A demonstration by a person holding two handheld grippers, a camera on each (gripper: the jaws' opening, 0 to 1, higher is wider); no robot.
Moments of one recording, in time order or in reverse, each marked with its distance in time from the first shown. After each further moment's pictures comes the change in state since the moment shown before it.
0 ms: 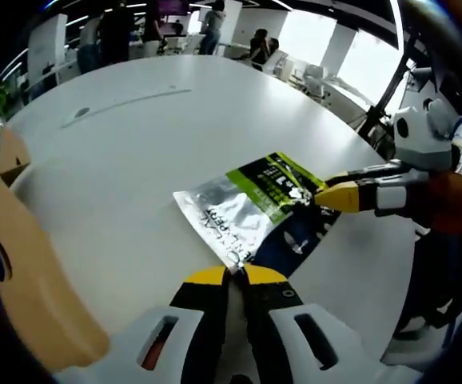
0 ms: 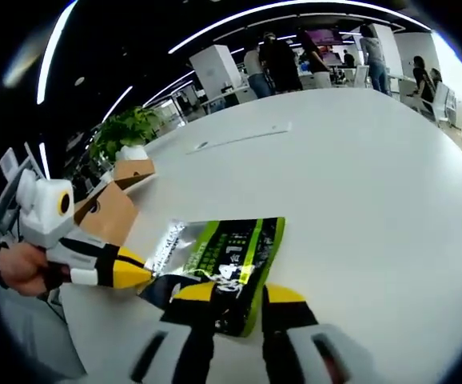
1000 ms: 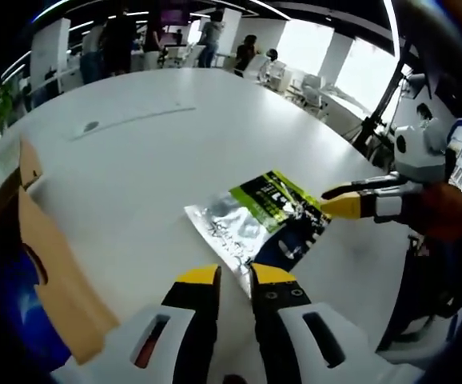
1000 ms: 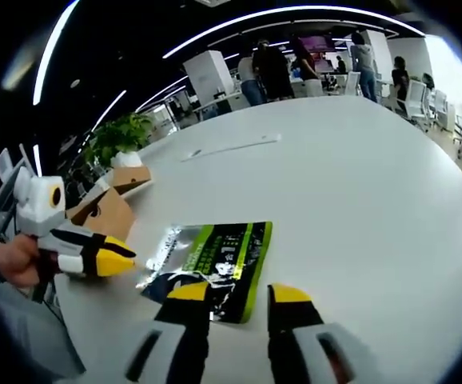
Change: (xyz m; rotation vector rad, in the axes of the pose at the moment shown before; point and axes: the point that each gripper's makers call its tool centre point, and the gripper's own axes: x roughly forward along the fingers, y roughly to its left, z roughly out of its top) left arm -0.033 -0.004 0.014 0.009 -0.069 -0.012; right arm -0.024 -0.004 0.002 0.006 -0.036 -0.050
